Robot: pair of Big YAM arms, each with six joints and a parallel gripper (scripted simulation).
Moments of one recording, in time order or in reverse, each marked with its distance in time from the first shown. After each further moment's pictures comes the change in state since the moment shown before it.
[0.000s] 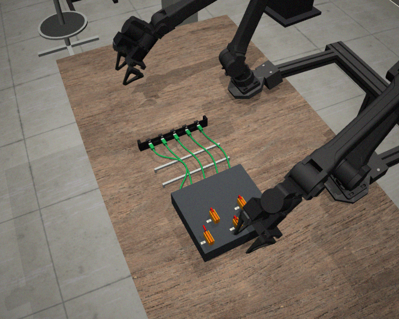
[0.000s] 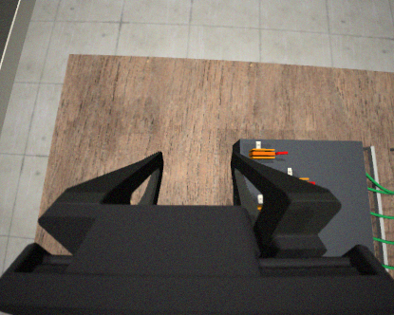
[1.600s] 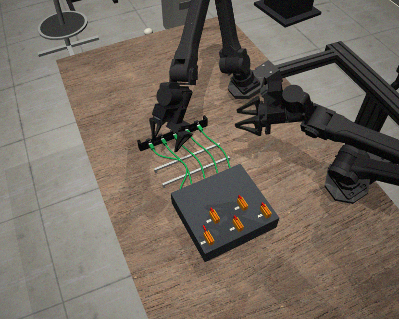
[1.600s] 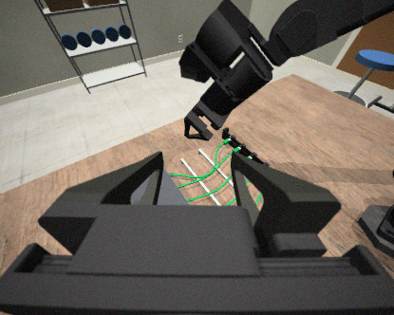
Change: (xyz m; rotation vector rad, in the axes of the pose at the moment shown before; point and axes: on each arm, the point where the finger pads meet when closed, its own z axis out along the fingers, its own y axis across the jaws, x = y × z) left arm 0.054 -0.314 -0.189 0.539 -0.507 0.348; right arm 0.072 0.328 0.016 -0.318 0.143 -0.404
